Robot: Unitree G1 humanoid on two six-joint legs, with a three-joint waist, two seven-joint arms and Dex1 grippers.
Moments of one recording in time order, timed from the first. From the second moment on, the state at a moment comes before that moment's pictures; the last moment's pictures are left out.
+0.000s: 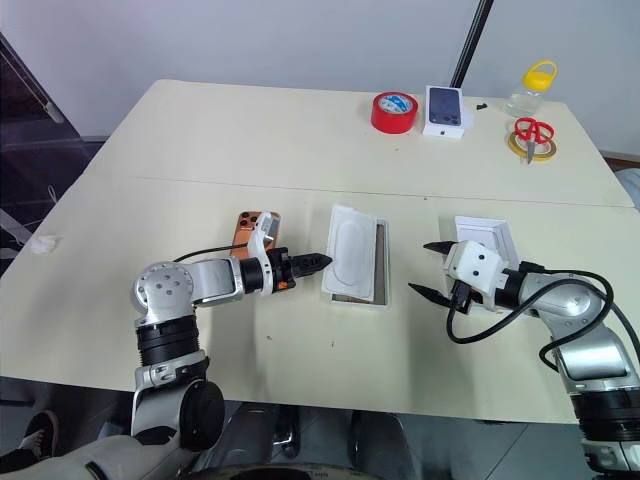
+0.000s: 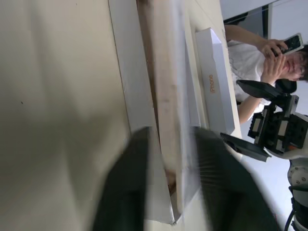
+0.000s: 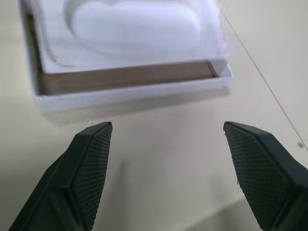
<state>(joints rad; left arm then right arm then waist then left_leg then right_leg) -0.58 -0.08 0.40 -0.05 -0.75 1.56 -0.20 -0.12 -0.83 -0.11 -0.06 0.17 -0.01 0.99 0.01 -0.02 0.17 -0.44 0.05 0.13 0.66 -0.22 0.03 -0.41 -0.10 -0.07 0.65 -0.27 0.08</state>
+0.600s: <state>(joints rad) -0.47 0.32 0.21 -0.21 -0.71 1.20 -0.47 -0.32 -0.55 0.15 -0.04 0.03 0.10 0.78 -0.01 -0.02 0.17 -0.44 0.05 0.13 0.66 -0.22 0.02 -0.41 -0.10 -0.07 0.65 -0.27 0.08</state>
